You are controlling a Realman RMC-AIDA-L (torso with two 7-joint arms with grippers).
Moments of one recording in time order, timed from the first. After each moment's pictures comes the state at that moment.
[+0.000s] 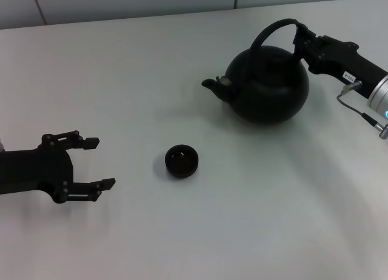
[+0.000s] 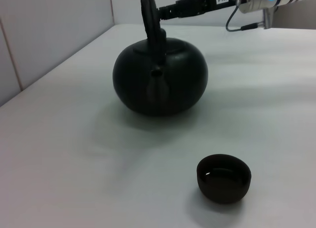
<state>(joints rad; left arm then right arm) -0.36 -2.02 1.10 0.88 1.92 1.44 -1.24 0.38 2.08 -1.04 -0.44 -1.02 -1.02 1.02</state>
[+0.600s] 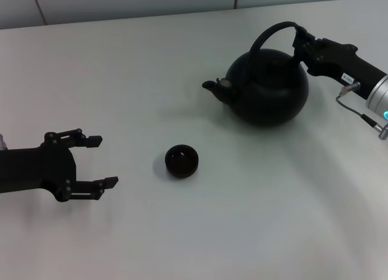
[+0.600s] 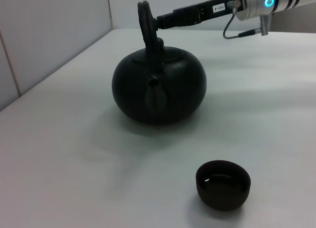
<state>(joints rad) -0.36 -2.03 1.10 0.90 1.92 1.44 -1.24 0.38 2.08 -1.05 -0.44 -1.03 -1.00 1.02</state>
